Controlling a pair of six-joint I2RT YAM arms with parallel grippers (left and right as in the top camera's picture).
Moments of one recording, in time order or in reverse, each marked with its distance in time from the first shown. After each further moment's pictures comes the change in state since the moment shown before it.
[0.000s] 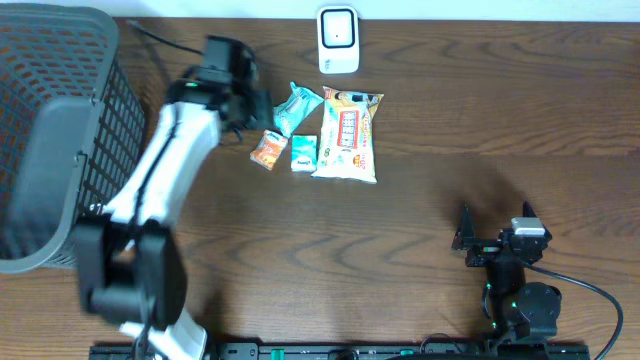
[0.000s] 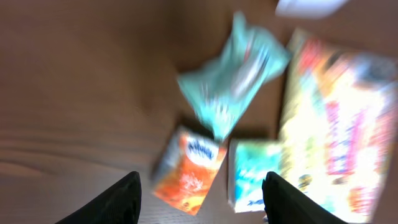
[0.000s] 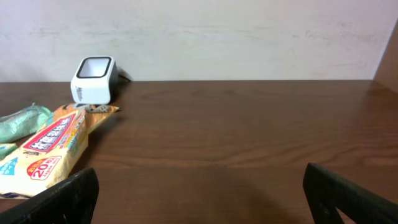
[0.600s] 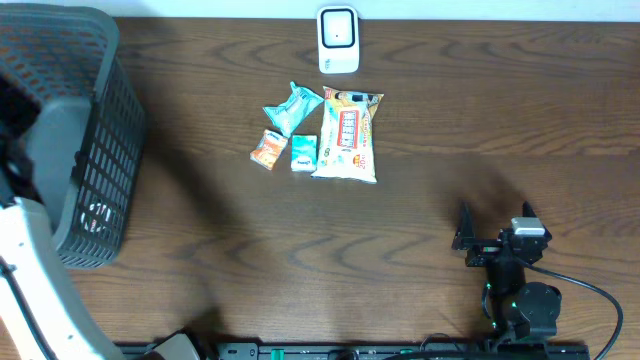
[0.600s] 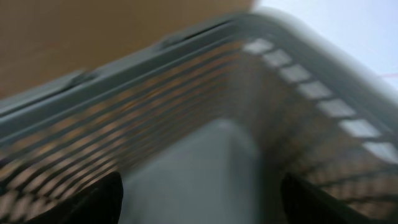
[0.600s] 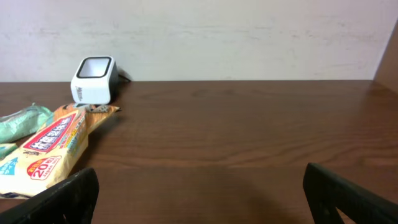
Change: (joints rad) left arm 0.733 -0.416 0.050 -0.030 -0.352 0.007; right arm 0.000 0.000 0.000 0.000 0.000 0.000
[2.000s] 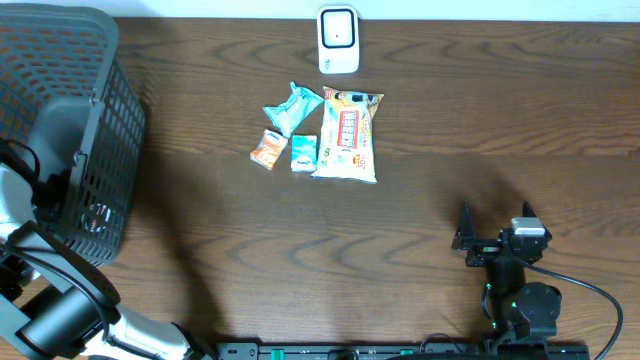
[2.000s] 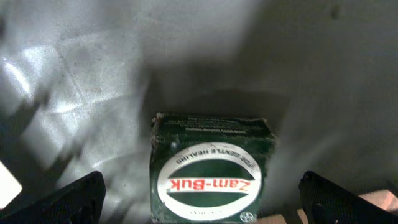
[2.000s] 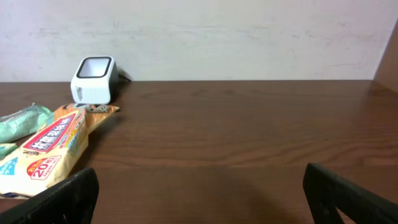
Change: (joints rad) left arm 0.161 0.449 -0.207 -0.248 0.303 -0.300; right arm 0.000 0.000 0.000 0.000 0.000 0.000
